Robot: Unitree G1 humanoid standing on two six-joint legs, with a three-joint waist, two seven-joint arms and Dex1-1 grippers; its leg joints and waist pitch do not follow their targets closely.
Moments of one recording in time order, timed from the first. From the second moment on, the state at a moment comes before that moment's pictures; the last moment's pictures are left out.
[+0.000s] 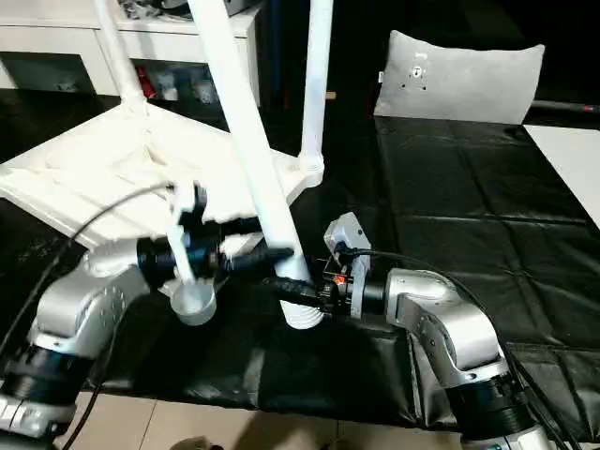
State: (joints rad) left arm -0.41 0.31 -0.16 0.06 -0.46 0.39 -1.03; right arm -0.31 -0.40 0.17 -0.04 0.46 0.55 0.97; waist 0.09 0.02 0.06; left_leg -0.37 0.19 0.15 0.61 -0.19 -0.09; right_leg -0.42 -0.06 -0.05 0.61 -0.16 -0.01
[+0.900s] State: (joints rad) left arm -0.43 0.14 -0.02 0.10 -0.77 0.78 -0.85; right arm -0.29 -0.40 0.18 -0.04 0.44 0.52 0.99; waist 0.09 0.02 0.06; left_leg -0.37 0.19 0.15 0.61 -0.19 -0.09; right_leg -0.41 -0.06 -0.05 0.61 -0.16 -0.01
